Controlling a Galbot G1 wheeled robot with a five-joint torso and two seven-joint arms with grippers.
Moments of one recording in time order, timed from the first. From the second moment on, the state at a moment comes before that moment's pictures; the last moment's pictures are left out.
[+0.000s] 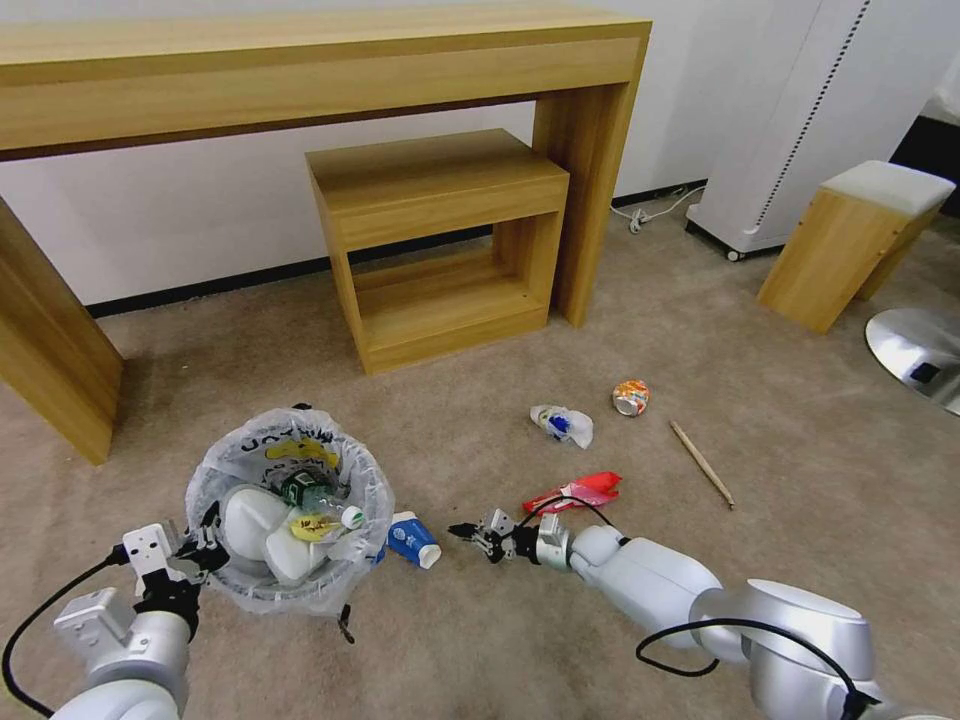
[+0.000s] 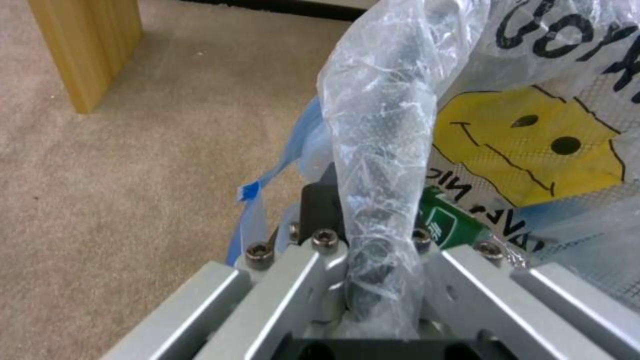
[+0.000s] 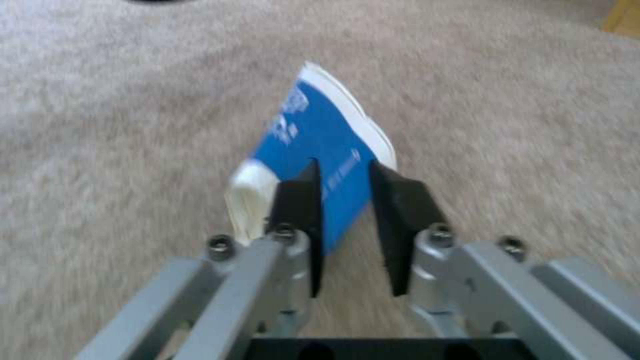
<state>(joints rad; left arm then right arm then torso) 1.75 -1.22 -0.79 -2.22 -0.67 0.25 -0.29 -0.42 1.35 -0.90 0.55 0.76 0.58 -0.55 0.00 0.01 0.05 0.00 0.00</state>
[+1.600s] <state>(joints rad) 1.72 -1.24 -0.77 -2.23 -0.68 0.25 -0.29 -0.41 1.42 -1.02 0.56 0.65 0.59 -0.41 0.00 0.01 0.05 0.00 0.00</state>
